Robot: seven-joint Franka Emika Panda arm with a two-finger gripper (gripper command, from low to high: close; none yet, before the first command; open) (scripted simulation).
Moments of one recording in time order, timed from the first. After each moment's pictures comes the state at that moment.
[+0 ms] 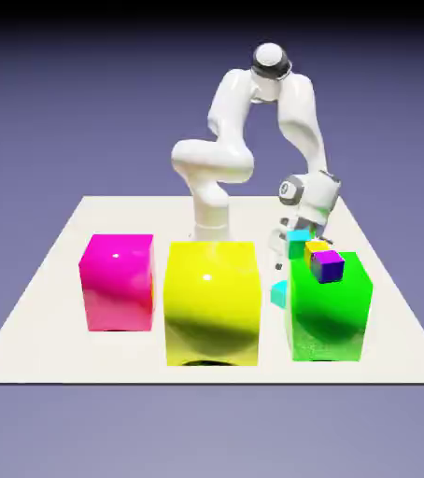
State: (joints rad) arm -0.56 -0.77 1.91 -2.84 0.90 2.66 2.13
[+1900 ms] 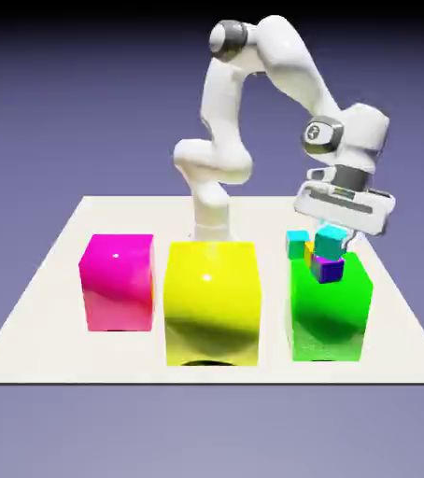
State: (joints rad) arm -0.62 -0.27 1.20 -2.32 -0.24 2.34 2.22
